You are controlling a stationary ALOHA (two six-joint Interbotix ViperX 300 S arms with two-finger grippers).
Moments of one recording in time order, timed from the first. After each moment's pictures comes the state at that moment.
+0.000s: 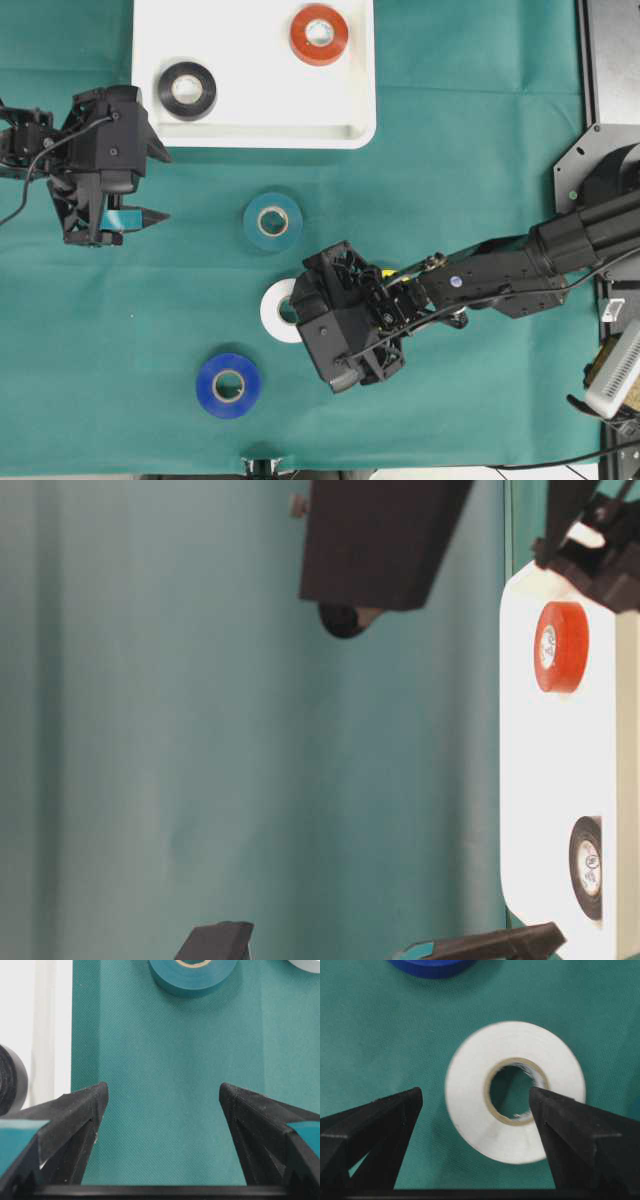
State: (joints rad) left arm -0.01 -0.24 0.88 -0.02 0.16 0.03; right arm 0.37 0.19 0.59 -0.21 0.11 0.26
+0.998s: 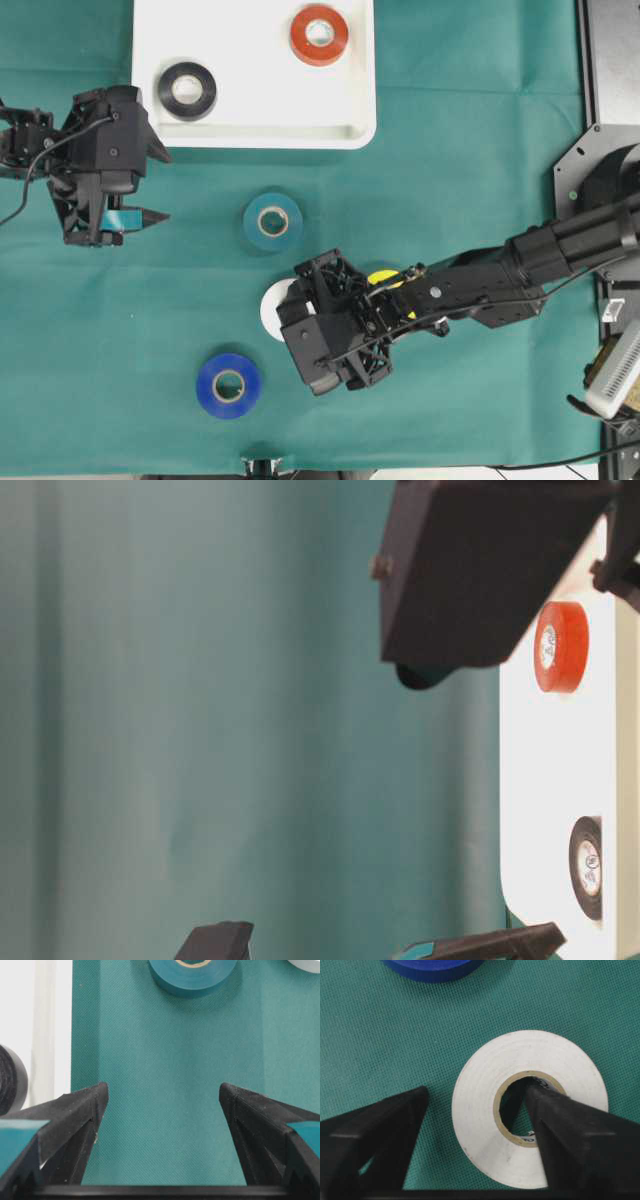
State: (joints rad) left arm -0.01 -0.24 0.88 -0.02 0.16 0.03; right arm 0.37 0.26 0.53 -0.21 0.15 0.32
